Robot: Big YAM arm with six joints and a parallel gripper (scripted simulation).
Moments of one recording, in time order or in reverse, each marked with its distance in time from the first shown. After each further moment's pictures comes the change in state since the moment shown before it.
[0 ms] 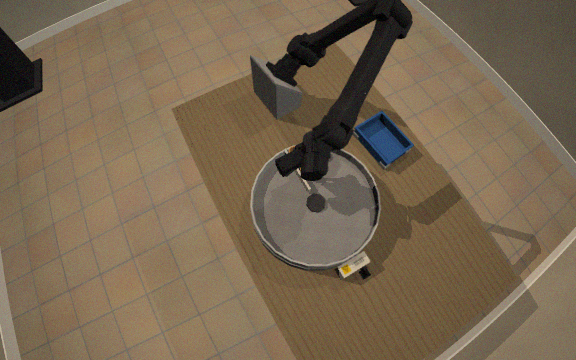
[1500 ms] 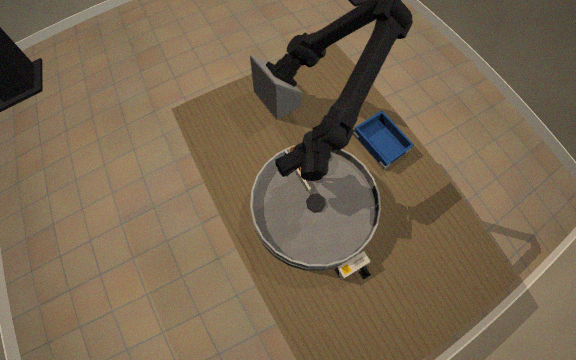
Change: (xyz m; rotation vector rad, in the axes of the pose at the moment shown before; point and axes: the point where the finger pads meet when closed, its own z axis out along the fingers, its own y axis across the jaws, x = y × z) arm 0.000 0.000 0.000 -0.001 -0.001 0.000
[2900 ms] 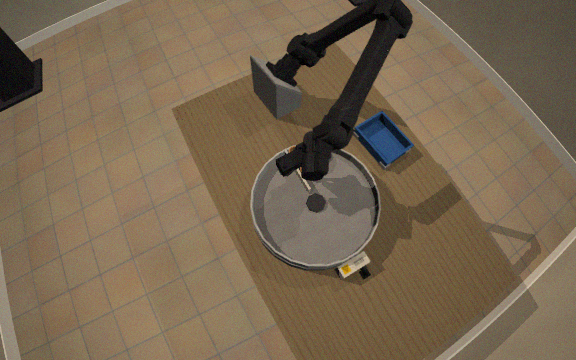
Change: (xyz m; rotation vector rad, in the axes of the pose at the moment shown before) arm 0.001 0.000 0.000 0.000 -0.001 -0.001
